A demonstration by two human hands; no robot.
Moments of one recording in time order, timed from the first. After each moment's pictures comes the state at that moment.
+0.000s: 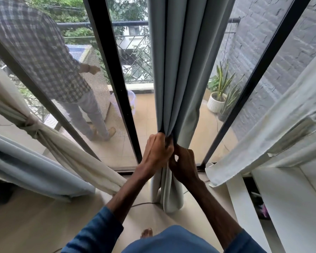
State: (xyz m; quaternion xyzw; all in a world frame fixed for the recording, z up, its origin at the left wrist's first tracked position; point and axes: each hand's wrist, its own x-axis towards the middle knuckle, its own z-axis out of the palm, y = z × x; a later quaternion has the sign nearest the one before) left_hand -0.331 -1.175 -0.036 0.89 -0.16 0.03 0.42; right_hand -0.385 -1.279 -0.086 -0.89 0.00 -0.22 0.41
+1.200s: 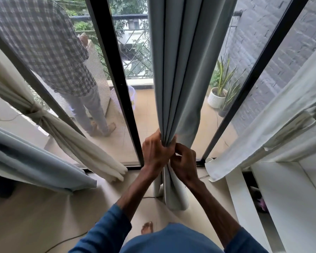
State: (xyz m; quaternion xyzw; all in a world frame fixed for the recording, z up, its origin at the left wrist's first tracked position) left_hand -0.347 -1.175 -0.068 0.89 -0.10 0.16 0.41; right_hand -0.403 -1.272 -0.095 -0.82 0.04 -0.19 0.54
